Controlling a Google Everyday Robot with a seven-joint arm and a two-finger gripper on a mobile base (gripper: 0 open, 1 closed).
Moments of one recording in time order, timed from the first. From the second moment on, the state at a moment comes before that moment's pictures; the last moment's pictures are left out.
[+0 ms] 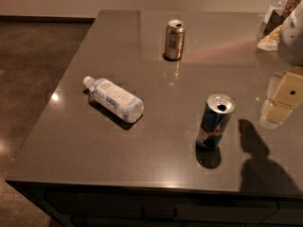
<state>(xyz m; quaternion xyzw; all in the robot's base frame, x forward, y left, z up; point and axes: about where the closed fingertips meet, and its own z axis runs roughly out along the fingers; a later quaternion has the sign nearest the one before) 0.438 -0.217 0.976 -0.60 0.78 -0.03 0.16</state>
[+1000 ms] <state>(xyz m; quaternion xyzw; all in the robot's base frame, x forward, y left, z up) 0.430 -0.192 0.958 -0.63 0.76 0.03 0.18</state>
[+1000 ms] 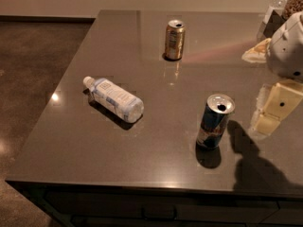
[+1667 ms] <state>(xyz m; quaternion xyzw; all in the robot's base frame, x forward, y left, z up) 0.424 -0.158 0.926 -0.65 0.72 0.10 0.22</state>
